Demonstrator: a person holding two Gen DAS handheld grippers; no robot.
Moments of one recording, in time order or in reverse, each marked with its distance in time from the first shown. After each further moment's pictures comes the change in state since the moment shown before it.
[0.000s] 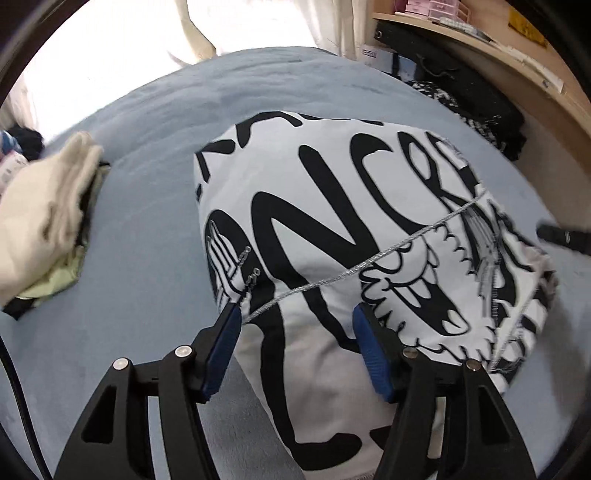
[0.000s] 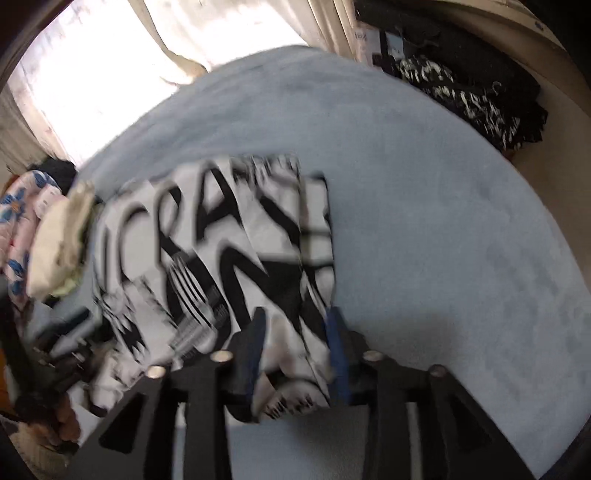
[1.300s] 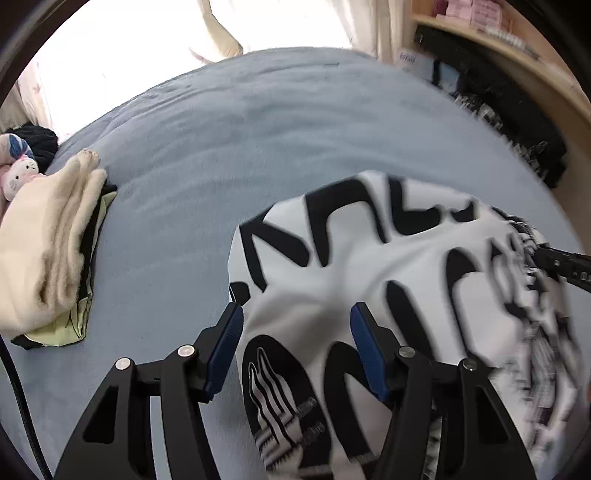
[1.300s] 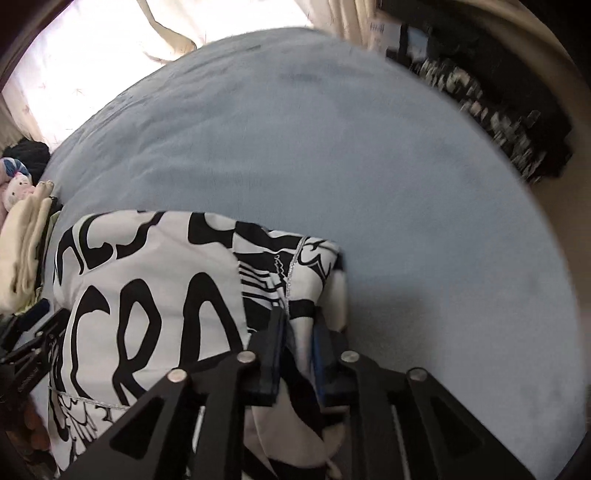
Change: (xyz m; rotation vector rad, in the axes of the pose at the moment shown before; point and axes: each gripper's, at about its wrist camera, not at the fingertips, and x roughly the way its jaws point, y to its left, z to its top) left arm 0.042 0.022 0.090 -0.061 -0.034 0.103; right arm 0.078 0.022 0.070 -0.111 0.045 -0.181
